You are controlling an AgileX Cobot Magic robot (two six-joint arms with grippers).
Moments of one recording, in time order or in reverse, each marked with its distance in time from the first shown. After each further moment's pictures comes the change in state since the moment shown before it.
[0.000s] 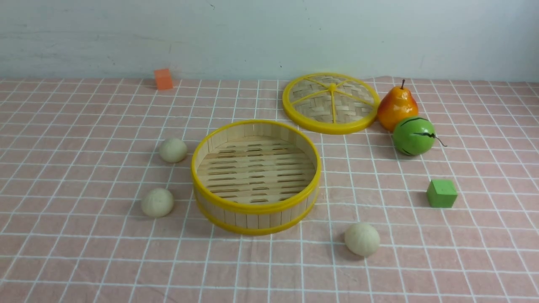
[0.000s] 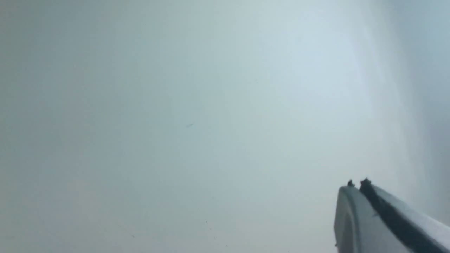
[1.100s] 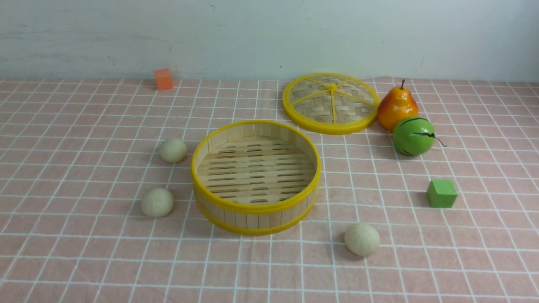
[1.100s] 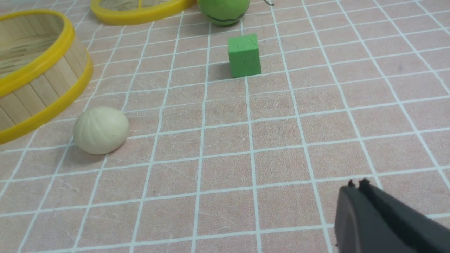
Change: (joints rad) right arm 0.000 -0.035 0.071 0.083 0.820 -0.101; left arm 0.000 -0.007 0.140 0.008 0.884 0.451
